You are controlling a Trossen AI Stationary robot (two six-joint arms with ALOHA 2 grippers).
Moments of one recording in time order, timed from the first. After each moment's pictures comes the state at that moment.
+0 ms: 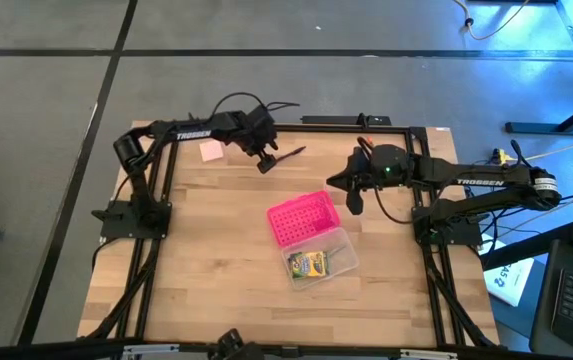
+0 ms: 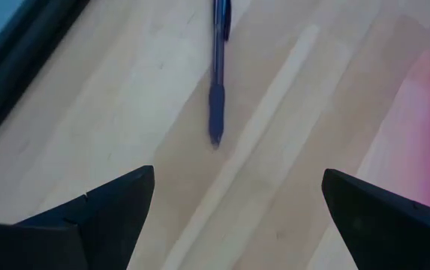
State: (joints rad) left arm 0.59 1.81 1.29 -0.58 0.11 -0.02; right arm -0.17 1.08 0.80 -0.19 -0.05 0.13
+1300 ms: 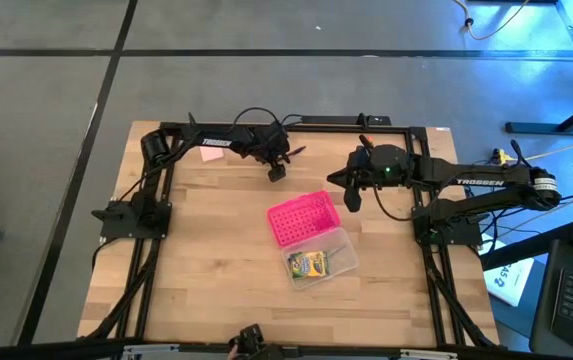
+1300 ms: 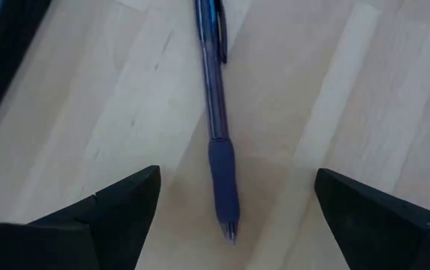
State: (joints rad) left arm 0.53 2.04 1.29 -0.32 -0.01 0.12; right arm -0.17 1.08 0.80 -0.19 0.01 0.21
